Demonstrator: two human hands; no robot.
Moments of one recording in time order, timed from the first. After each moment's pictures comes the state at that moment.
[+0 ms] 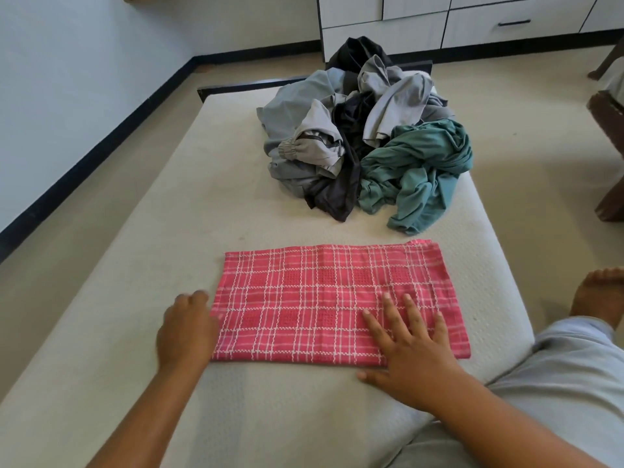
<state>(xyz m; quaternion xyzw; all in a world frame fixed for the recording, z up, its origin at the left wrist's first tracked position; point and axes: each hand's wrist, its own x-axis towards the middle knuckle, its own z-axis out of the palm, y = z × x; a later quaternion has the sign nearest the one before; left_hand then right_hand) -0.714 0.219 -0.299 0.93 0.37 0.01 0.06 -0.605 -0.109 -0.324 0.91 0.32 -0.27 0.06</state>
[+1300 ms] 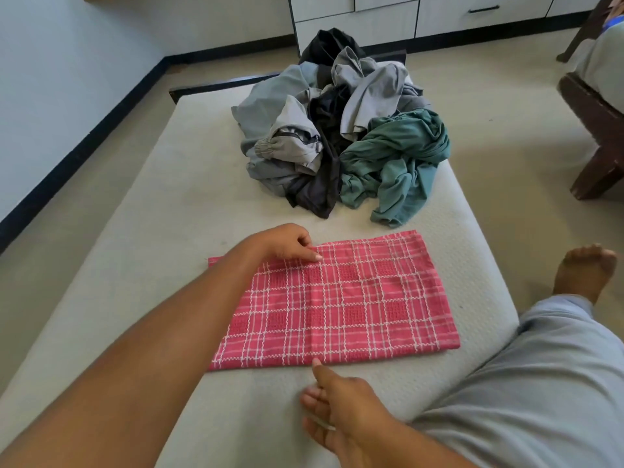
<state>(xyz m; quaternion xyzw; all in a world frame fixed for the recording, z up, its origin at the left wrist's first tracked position) -0.496 0.177 -0.288 0.92 0.05 -0.27 0.27 -0.690 -0.040 -0.301 0.50 -0.33 -0.48 -0.64</state>
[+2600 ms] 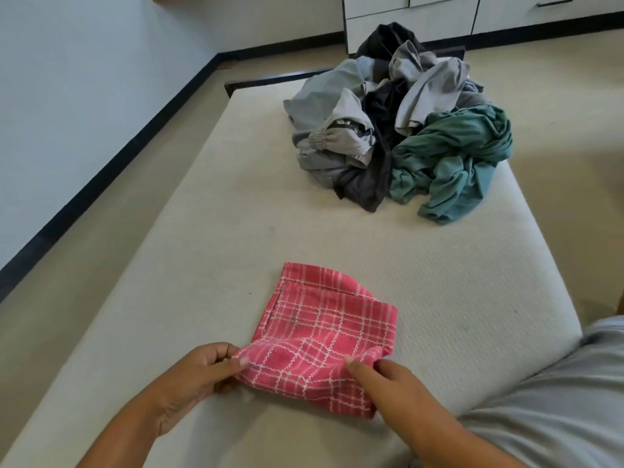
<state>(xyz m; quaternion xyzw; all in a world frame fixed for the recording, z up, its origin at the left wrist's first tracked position) -0.813 0.233 -0.277 0.69 0.34 -0.16 0.62 -0.696 -0.058 -0.284 0.73 0.00 -0.46 -0.51</state>
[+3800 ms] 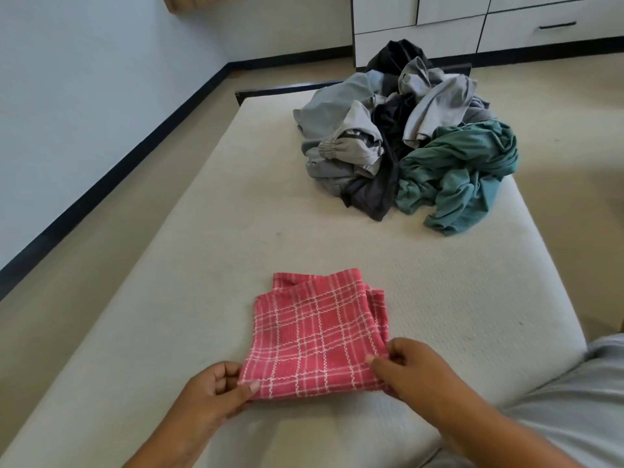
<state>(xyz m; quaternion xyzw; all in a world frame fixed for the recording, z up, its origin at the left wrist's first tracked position) -0.834 0.191 -0.277 0.64 0.41 -0.03 0.65 -0.666 -0.066 -0.267 0.79 0.05 -0.39 -0.46</state>
